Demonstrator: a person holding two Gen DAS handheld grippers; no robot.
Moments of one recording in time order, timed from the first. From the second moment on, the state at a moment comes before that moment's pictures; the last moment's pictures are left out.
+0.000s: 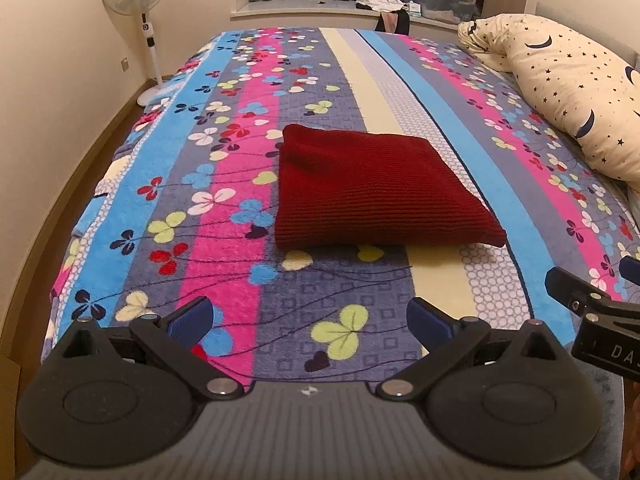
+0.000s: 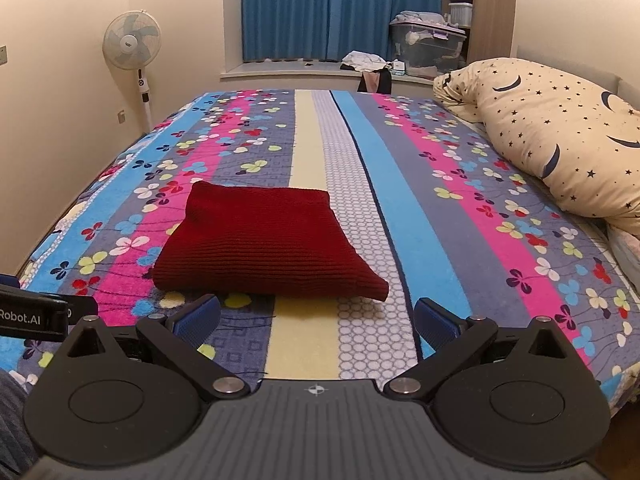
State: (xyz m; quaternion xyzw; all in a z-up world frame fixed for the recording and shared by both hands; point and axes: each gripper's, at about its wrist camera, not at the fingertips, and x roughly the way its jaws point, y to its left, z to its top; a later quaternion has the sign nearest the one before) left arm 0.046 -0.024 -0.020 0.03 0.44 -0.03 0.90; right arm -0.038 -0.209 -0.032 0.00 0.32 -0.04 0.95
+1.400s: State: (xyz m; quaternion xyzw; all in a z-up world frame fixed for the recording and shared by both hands) left arm 0.045 -0.026 -0.024 0.04 0.44 -0.04 0.90; right arm -0.038 -0.202 -0.037 0.00 0.33 -0.03 0.94
